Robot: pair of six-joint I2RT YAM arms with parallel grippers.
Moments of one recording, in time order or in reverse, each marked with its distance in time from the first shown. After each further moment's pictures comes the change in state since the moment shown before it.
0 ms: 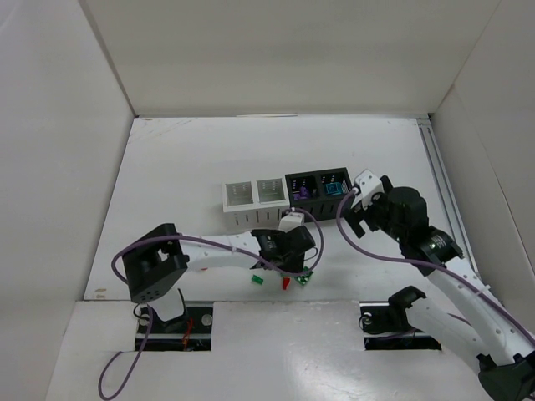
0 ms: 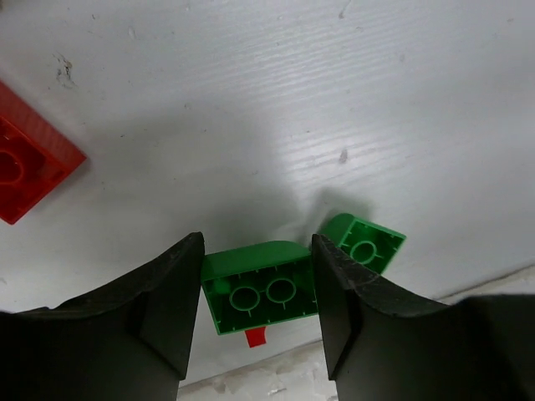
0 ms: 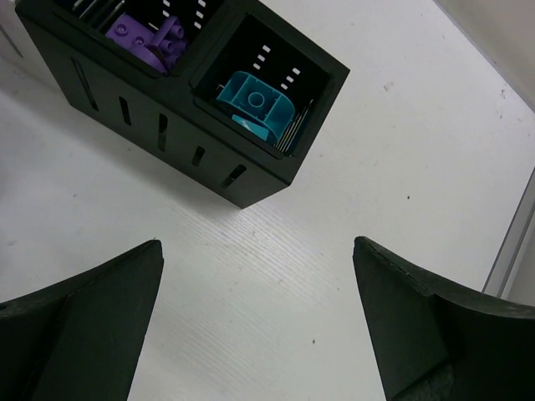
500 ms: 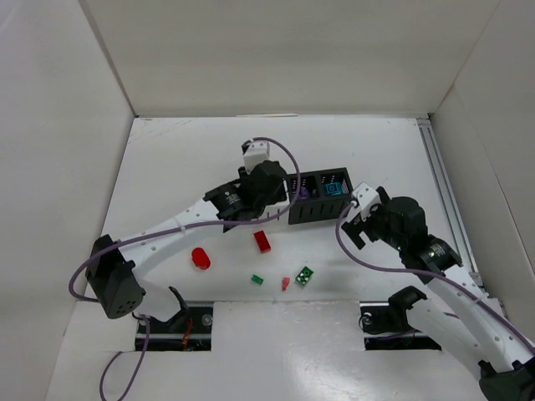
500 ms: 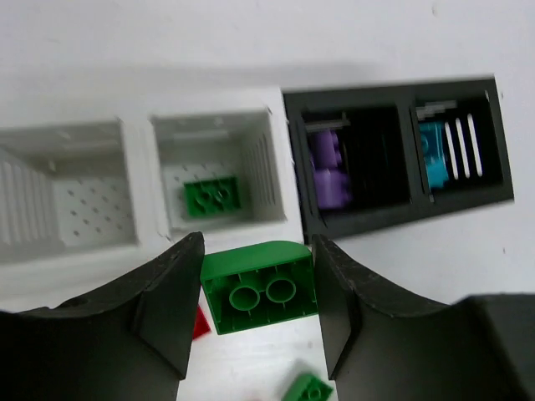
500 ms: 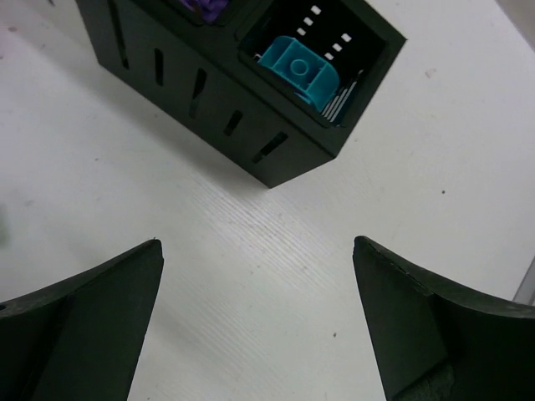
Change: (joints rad) left arm 0.242 -0.233 0.258 -0.077 -0.274 0.135; right arm 0.000 -0.065 -0.086 -0.015 -0.054 -0.020
